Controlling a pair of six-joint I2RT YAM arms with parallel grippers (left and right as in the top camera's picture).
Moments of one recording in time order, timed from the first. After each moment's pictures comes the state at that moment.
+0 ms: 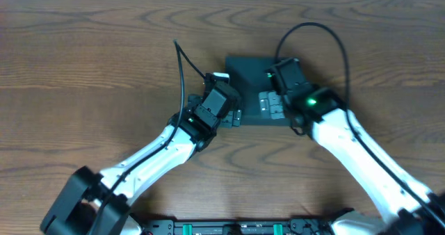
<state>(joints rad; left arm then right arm) -0.71 1.54 0.90 -0.25 -0.23 -0.46 0.45 1.43 1.09 -0.77 0.28 0.30</state>
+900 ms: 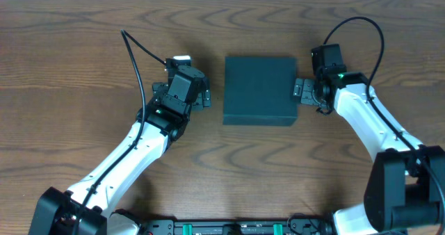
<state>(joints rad) -0.50 1.45 0.90 -0.31 -0.32 -0.42 0.13 1.68 1.09 -0.67 0.20 0.31</state>
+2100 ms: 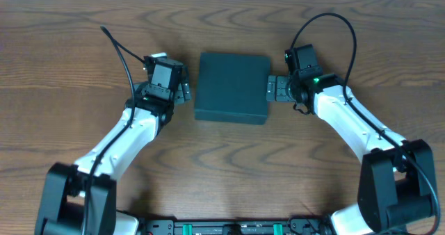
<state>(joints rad) -0.32 1.59 0.90 -0.29 -0.30 -0.42 0.28 1.70 1.08 -0.50 0.08 0.31</state>
